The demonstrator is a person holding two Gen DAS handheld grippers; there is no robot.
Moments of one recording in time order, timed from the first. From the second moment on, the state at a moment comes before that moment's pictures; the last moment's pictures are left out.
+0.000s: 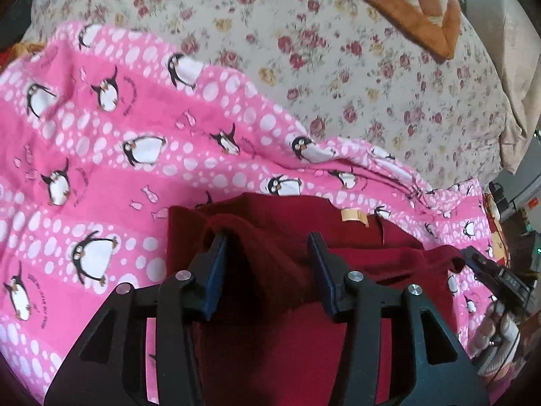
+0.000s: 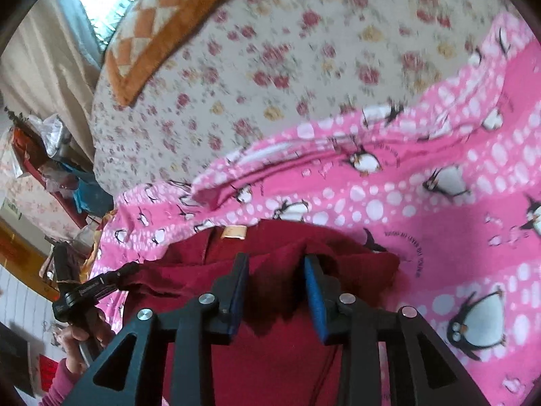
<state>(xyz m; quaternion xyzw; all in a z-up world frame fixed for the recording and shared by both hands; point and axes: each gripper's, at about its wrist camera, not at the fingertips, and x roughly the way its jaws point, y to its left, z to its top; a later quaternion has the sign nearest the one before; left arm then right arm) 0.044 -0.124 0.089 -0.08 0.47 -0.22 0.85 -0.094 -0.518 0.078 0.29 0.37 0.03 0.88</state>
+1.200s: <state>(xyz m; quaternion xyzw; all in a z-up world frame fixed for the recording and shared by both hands) -0.036 -0.060 0.065 -0.08 0.53 -0.24 0.81 -0.152 -0.482 0.072 0.22 0.44 0.04 0.87</state>
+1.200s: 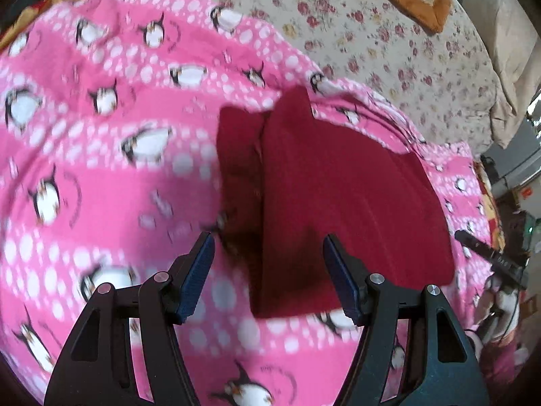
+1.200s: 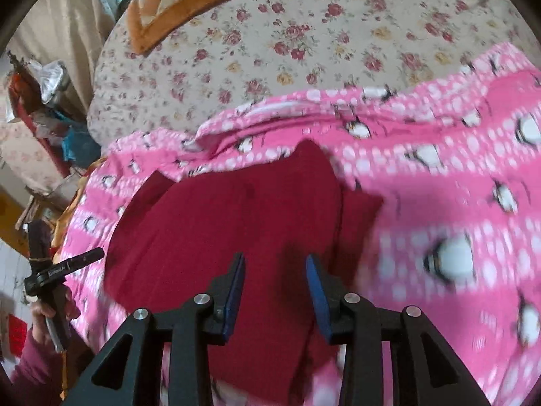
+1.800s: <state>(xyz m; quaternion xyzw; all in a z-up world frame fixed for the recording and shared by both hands) -0.058 -0.078 0.047 -0.04 0.52 -0.27 0.81 -0.189 -0.453 0.040 0.20 0.45 0.06 0.87</state>
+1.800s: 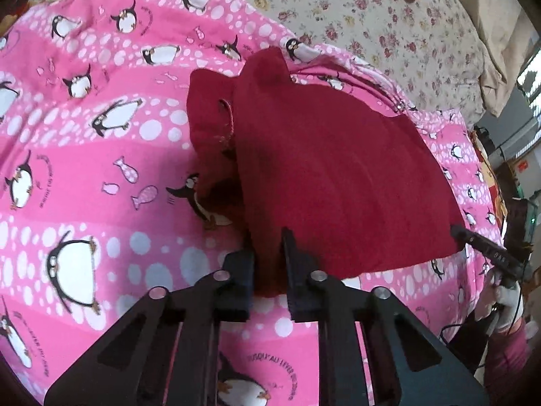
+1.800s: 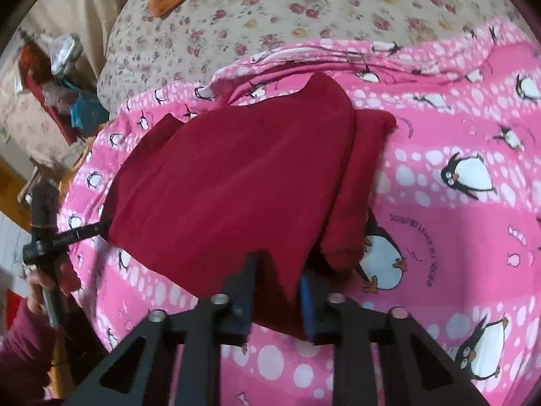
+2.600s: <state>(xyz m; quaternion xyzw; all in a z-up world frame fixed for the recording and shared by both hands) -0.084 -0.079 0.071 -0.01 0.48 -0.24 0.84 -0.176 -0.406 0.078 0.12 0.43 0.08 0.89</state>
